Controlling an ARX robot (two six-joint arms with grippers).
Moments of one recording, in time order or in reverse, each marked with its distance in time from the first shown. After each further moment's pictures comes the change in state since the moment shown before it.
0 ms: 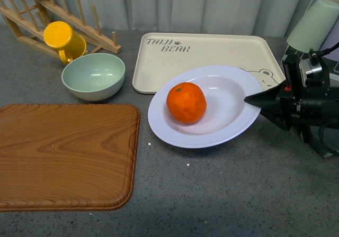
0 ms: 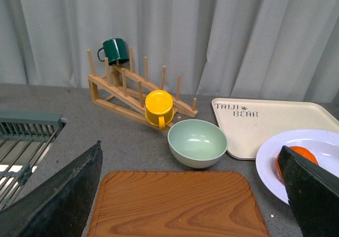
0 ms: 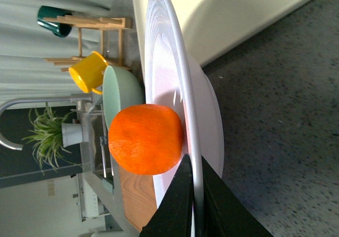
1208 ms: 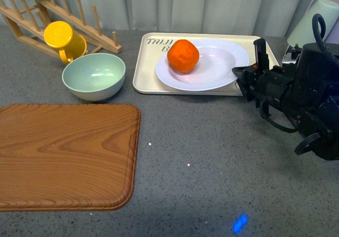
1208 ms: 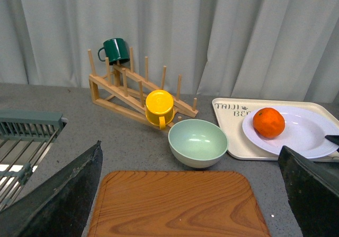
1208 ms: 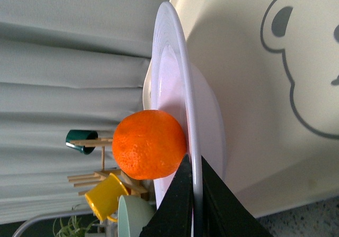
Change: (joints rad) left arm 0.000 0.000 0.000 0.000 0.000 0.000; right arm 0.110 0.350 0.318 0.334 0.462 0.344
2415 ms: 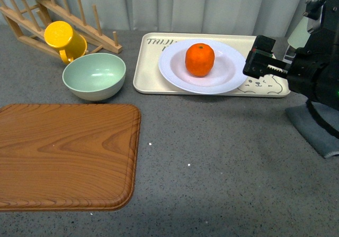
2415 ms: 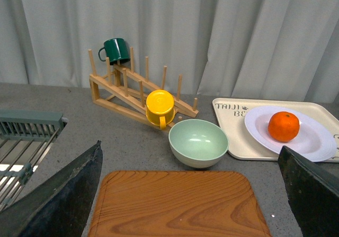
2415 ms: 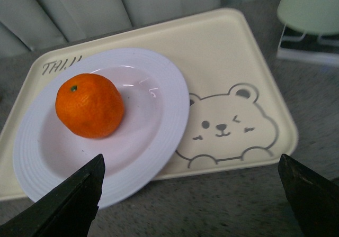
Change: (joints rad) left arm 0.000 0.000 0.000 0.000 0.000 0.000; right arm 0.069 -0.500 -0.385 -0.251 0.448 -1.041
